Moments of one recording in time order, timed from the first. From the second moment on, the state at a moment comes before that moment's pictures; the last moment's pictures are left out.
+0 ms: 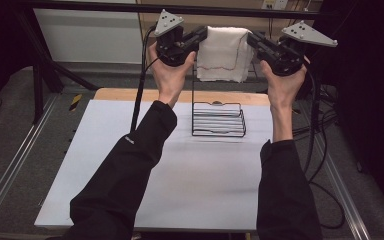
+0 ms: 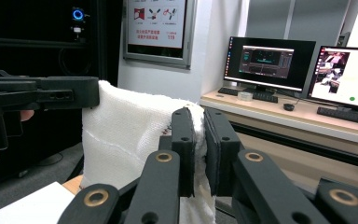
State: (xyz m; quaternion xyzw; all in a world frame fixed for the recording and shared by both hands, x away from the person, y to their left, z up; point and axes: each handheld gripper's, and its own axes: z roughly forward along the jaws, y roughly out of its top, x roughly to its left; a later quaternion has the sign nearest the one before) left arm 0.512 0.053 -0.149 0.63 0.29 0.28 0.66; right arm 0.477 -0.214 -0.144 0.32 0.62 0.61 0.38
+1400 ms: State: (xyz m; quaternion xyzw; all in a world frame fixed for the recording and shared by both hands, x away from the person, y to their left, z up) left arm 0.537 0.046 -0.200 0.67 0.30 0.26 0.63; right arm 0.510 -0.224 -0.195 0.36 0.65 0.58 0.34
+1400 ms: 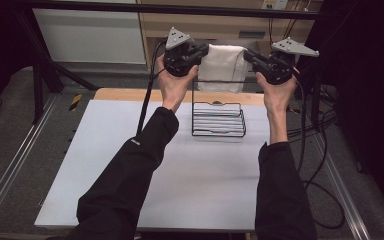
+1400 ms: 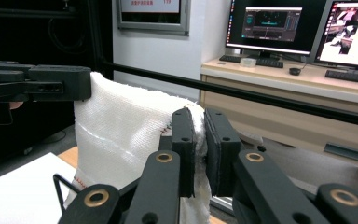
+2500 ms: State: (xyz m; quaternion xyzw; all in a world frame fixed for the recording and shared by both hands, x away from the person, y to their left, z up) left arm 0.513 0.051 -0.223 0.70 0.28 0.23 0.61; right arm 0.482 -0.226 -0.214 0.35 0.68 0.55 0.34
